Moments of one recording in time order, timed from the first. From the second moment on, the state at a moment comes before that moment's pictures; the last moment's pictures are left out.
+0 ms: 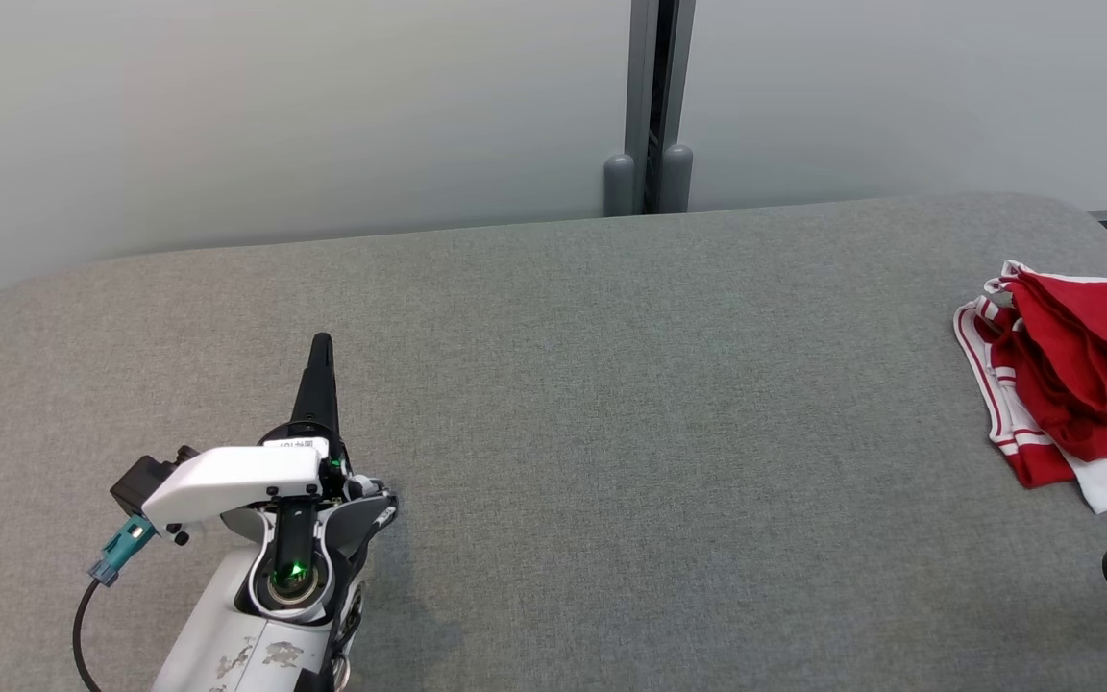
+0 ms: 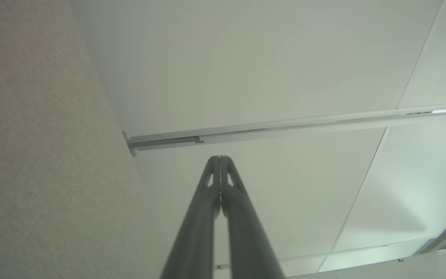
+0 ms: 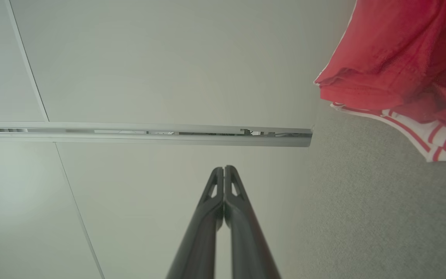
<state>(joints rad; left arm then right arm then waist) -0.41 0.05 -0.29 0.52 -1.74 -0.13 -0.22 -0.39 -0.13 -0.46 0.54 1.53 0.13 0.39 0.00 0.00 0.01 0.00</state>
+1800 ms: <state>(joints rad) -0.41 0.05 -0.29 0.52 -1.74 -0.13 -0.22 -0.39 -0.14 -0.44 0.54 1.54 0.13 0.38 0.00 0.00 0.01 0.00</state>
